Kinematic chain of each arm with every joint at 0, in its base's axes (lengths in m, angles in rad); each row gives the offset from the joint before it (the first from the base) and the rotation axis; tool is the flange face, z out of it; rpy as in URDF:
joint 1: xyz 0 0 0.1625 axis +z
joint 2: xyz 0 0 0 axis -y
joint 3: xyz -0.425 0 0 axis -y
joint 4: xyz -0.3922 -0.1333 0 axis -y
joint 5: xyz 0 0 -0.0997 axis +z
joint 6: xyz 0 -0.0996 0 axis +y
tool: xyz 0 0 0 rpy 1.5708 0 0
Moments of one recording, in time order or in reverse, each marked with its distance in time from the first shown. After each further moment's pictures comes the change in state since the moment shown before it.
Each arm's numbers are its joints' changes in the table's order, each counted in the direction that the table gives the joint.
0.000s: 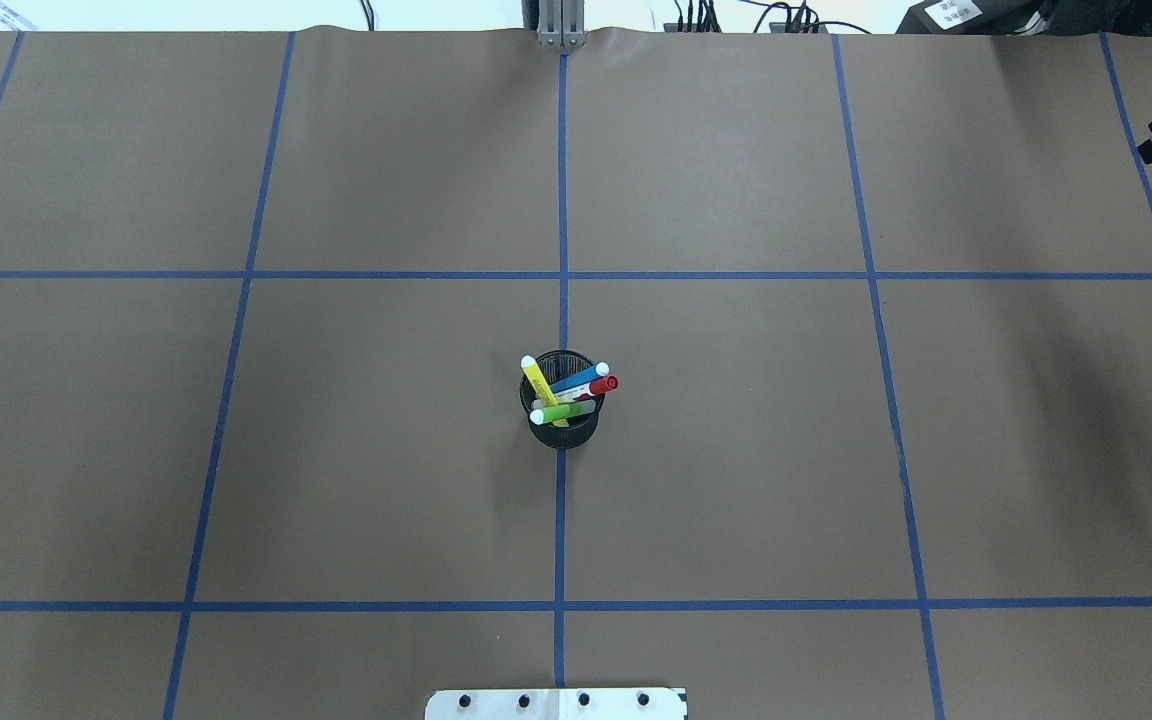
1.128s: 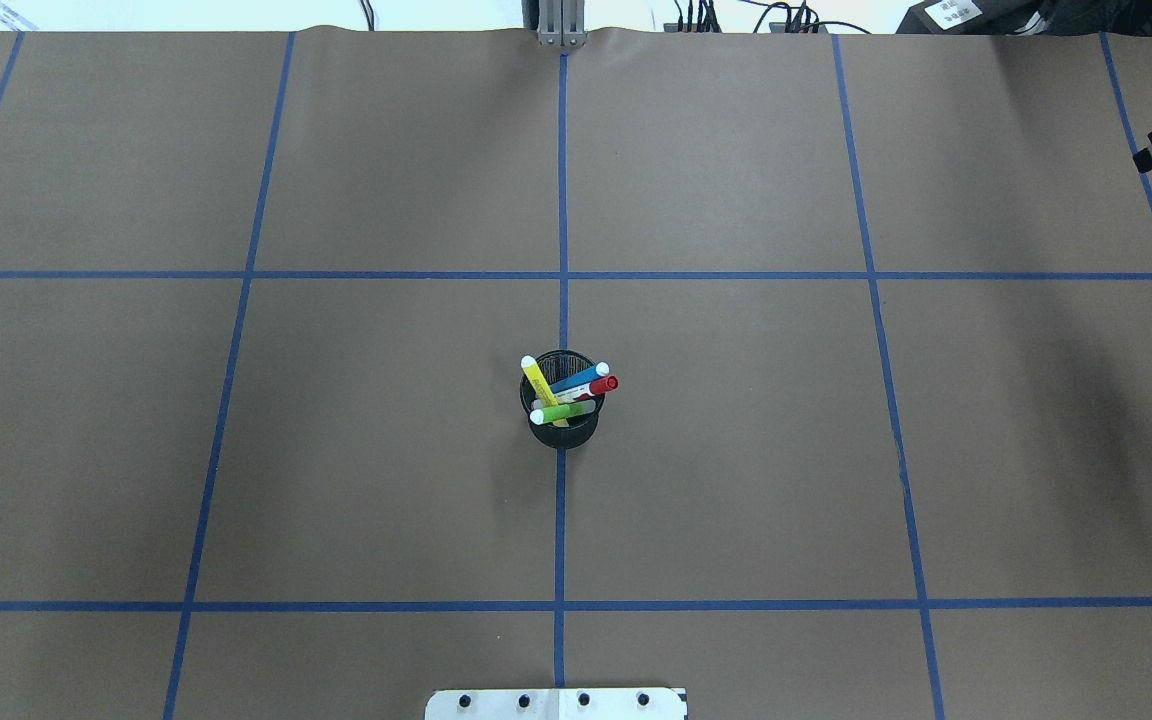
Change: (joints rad) left arm 0.001 0.001 -0.003 0.004 0.001 0.000; right arm -0.043 0.064 0.006 0.086 -0.156 -0.211
